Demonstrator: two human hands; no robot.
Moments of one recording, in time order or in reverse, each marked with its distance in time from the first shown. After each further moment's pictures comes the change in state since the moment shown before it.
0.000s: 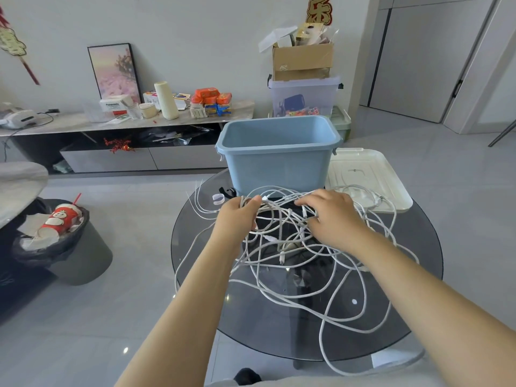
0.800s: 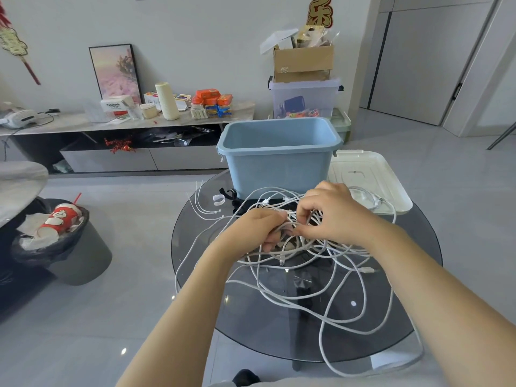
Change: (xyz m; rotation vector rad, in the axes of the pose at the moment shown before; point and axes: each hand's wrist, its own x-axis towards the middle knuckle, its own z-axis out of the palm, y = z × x) left_hand -0.015 0.010 0.003 0.149 -0.549 0.161; right_hand -0.003 -0.008 -0.029 0.062 -0.082 -0.215
